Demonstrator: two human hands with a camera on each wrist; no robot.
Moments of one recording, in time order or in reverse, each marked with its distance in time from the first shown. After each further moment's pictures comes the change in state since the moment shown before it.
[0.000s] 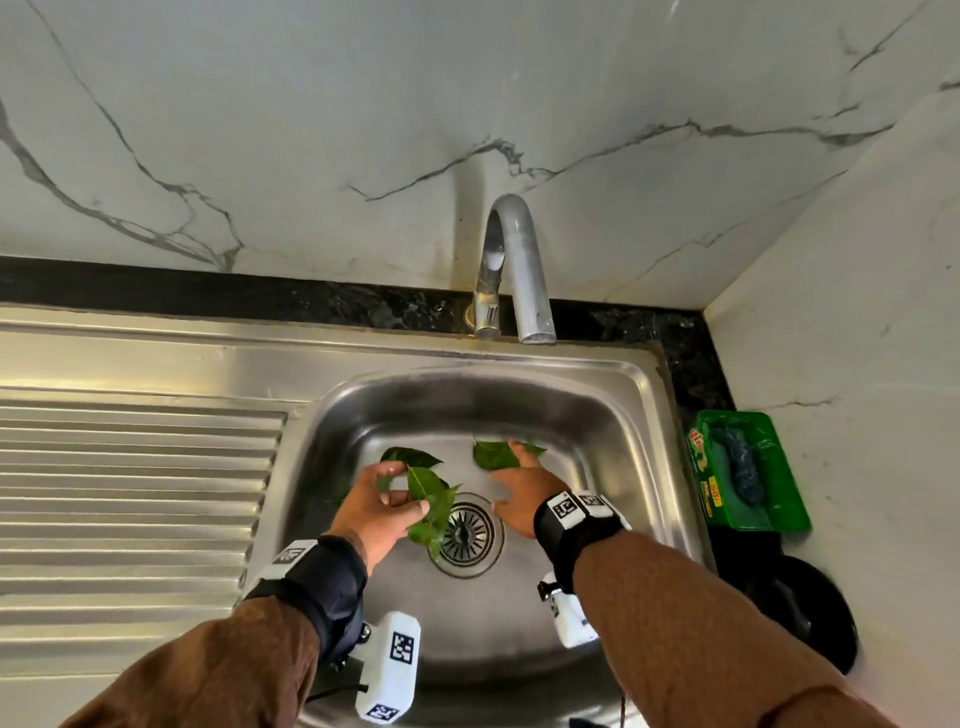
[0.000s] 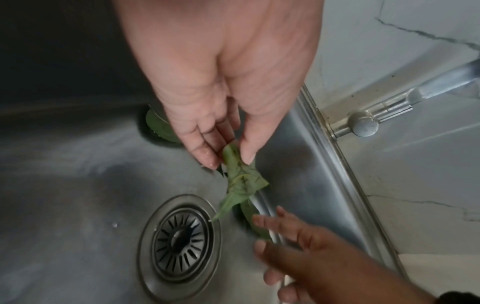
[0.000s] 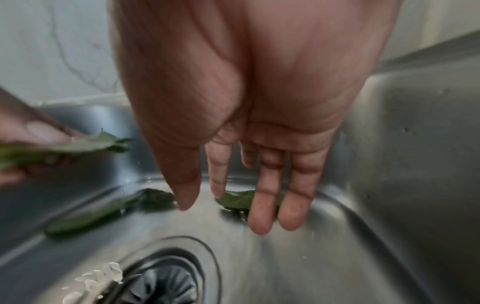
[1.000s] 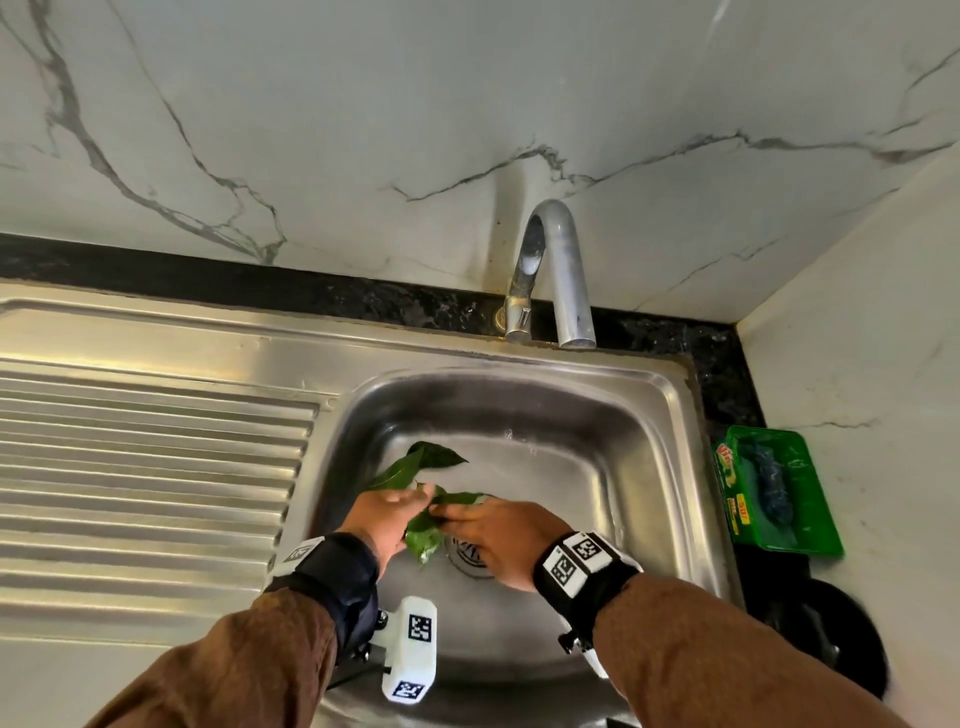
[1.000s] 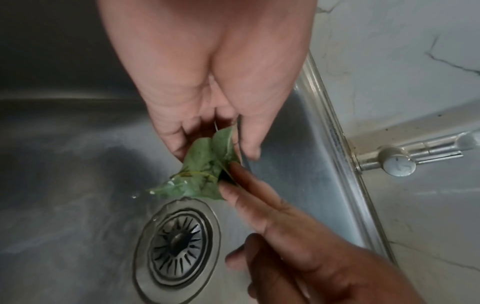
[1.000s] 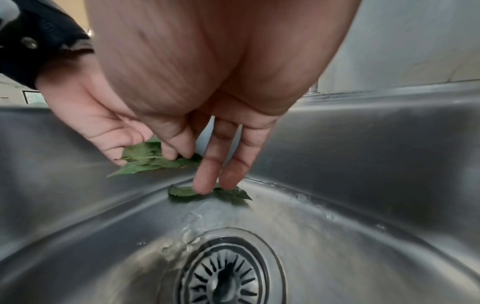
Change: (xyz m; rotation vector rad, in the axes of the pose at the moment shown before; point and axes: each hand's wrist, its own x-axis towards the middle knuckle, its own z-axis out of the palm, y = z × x) left_hand 0.001 -0.008 -0.018 -0.098 0.044 -0.220; right_hand -0.054 -0.054 -0.001 -0.331 -0.098 -0.660
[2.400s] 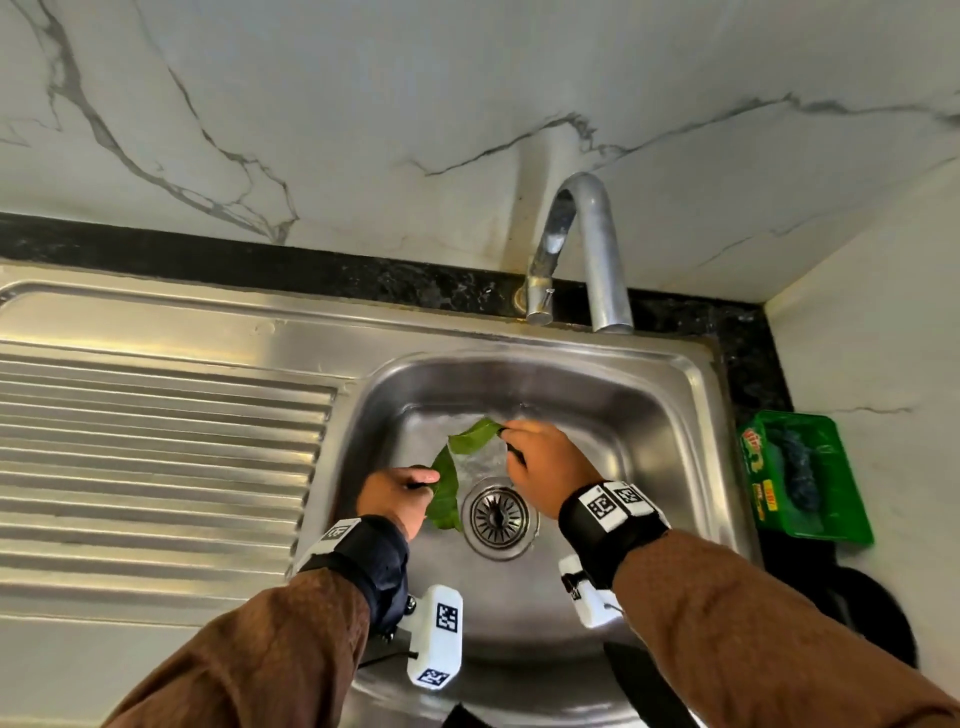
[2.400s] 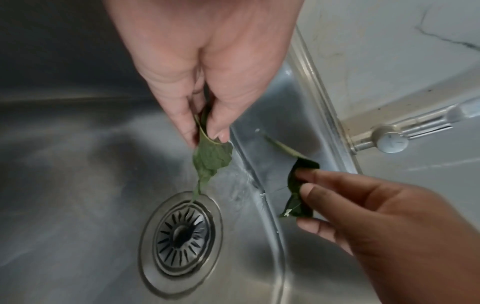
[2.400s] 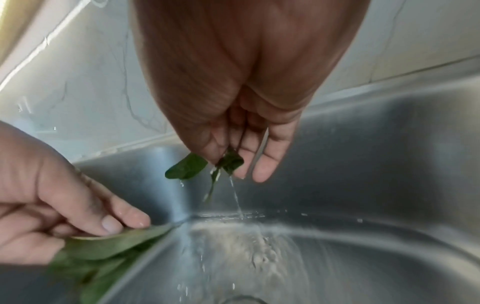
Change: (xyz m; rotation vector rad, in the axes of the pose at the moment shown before) left_hand 0.024 -0.014 -0.007 0.326 0.200 0.183; right_hand 0.029 0.039 -0.008 0.208 0.441 0.326
